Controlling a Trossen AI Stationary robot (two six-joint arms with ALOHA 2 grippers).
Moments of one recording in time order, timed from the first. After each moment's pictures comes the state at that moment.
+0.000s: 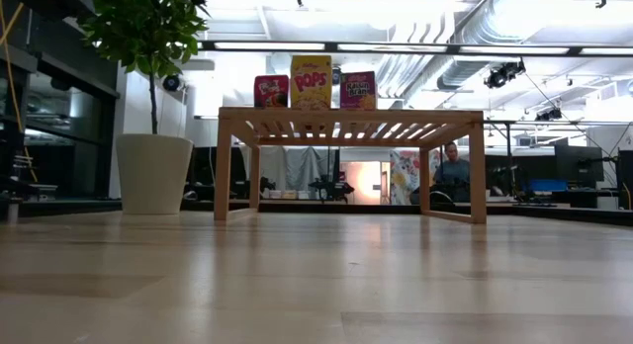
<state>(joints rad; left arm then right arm) -0.01 0.91 0.47 0.79 -0.05 0.16 1.19 1.86 1.43 -1.50 0.08 2.14</state>
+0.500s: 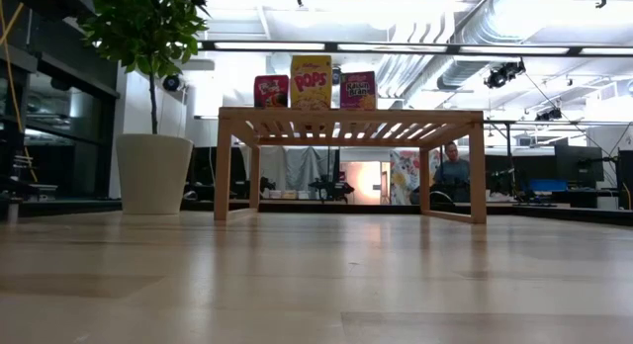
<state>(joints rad) -0.01 0.91 0.47 0.79 -0.05 0.14 1.01 1.76 1.49 -1.57 0.29 2.35</state>
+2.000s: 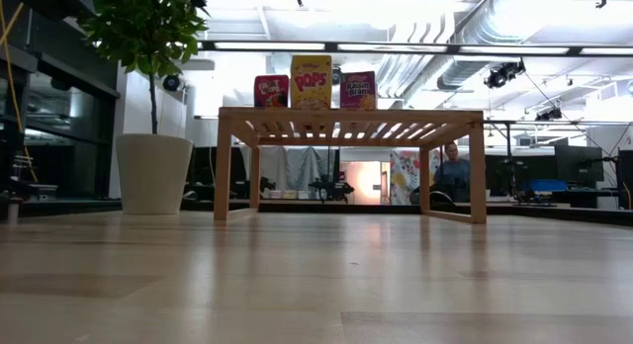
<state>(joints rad) -0.01 0.91 0.47 0.78 -0.05 0.12 0.97 1.52 1.38 -1.57 0.31 2.41</state>
